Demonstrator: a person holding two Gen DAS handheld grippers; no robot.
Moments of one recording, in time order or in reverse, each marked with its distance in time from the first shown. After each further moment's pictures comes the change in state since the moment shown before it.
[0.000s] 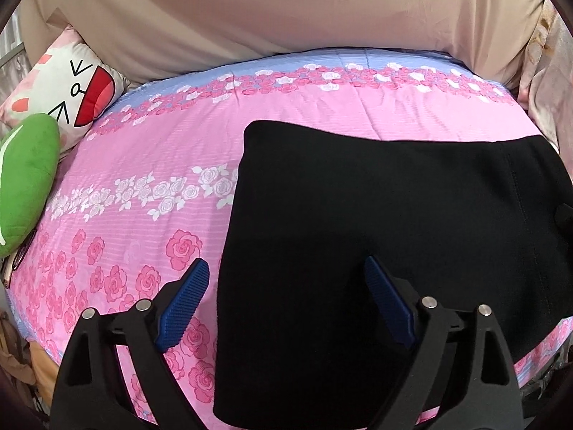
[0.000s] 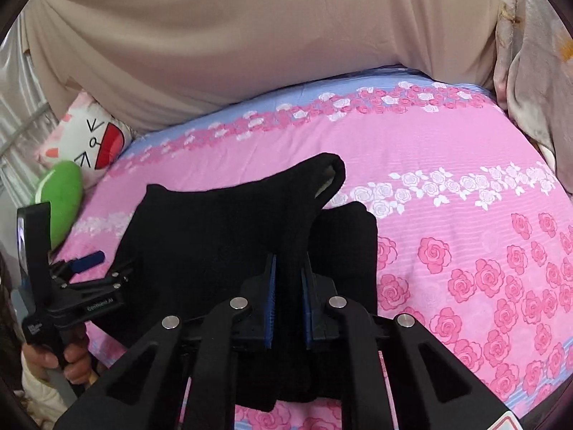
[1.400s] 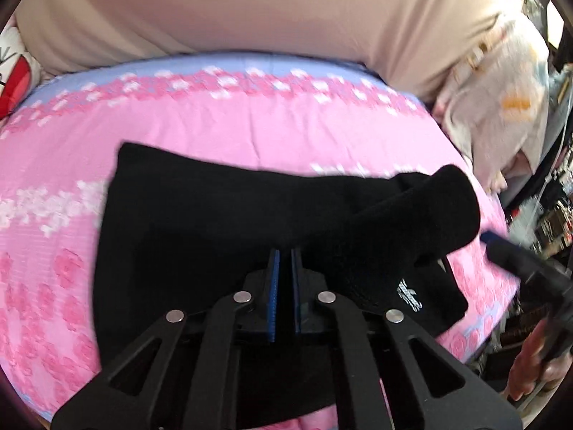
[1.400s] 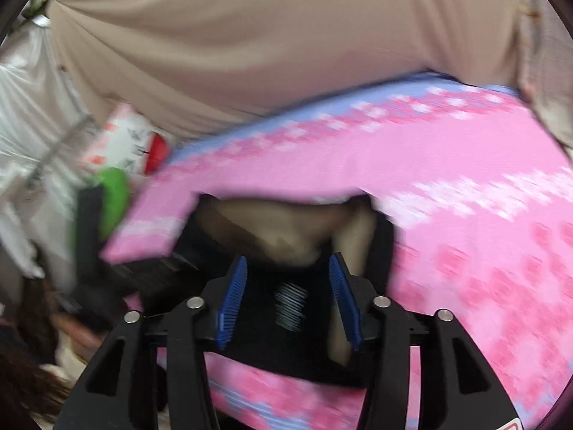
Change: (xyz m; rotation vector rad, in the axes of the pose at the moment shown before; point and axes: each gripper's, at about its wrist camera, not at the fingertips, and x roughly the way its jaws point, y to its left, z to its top) left arm -0.007 -0.038 0.029 -0.013 0.005 -0.414; right arm -0.030 -0.019 0.001 0.000 -0.004 0.167
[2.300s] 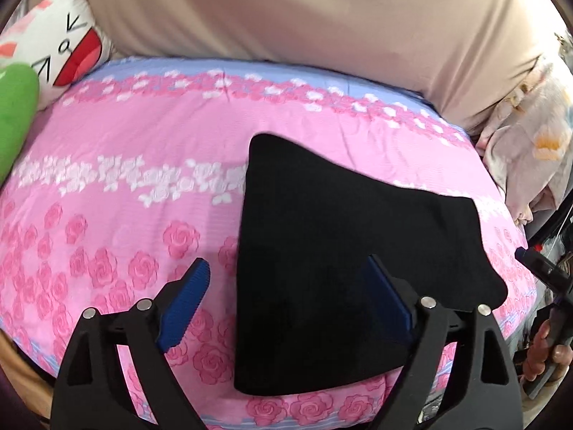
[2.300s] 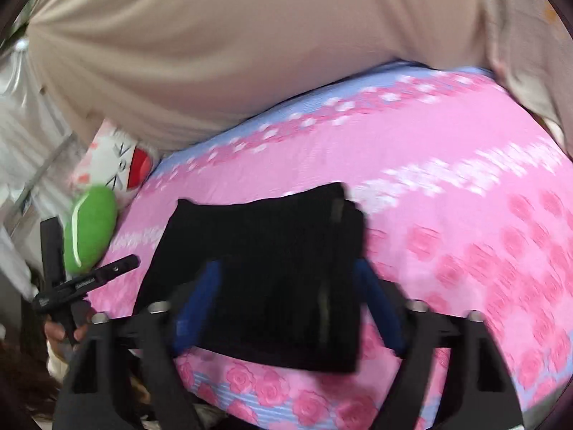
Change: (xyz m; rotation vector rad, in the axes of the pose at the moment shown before) left arm -0.049 0.085 -0.020 -0.136 -0.027 0.126; right arm -0.003 -0.014 0.000 0.064 -0.020 0.009
